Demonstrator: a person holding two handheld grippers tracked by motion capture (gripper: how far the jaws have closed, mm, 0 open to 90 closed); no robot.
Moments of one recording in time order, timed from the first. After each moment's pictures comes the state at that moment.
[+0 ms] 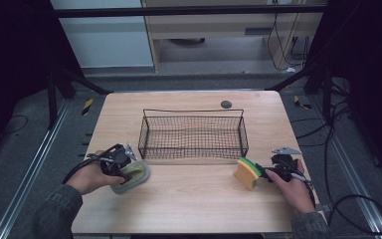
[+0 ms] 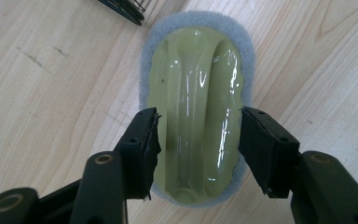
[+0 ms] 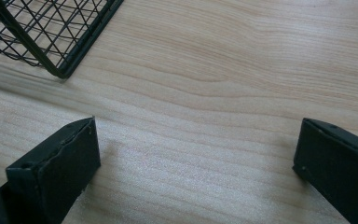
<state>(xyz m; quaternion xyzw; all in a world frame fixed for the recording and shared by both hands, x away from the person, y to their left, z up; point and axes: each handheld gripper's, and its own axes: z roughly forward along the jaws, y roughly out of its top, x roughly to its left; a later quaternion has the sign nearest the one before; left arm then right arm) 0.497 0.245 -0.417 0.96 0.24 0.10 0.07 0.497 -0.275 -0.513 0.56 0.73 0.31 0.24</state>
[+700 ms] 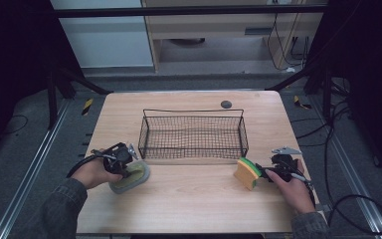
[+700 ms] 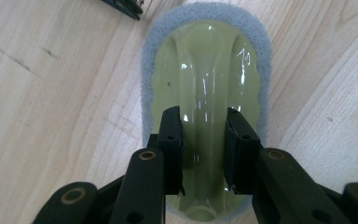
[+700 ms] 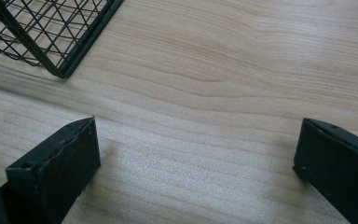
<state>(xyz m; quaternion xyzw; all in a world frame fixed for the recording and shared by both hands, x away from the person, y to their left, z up) 0.510 0.245 -0.427 0.97 0.23 0.09 0.06 0.497 -0.275 -0.513 0.56 0.73 0.31 0.24</state>
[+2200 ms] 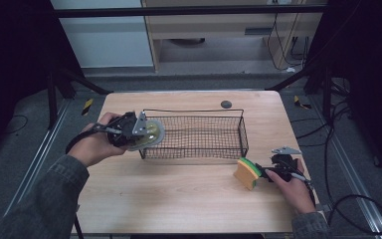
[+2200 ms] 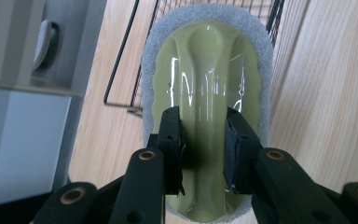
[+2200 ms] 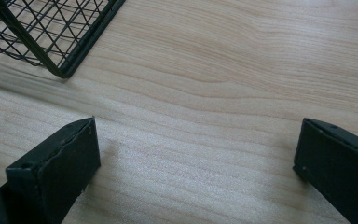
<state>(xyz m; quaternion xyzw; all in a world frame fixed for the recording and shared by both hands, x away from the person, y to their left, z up) 0.518 0.199 -0.313 0.95 0.07 0.28 0.13 0.498 -0.275 -0.513 0.55 0.73 0.31 0.24</state>
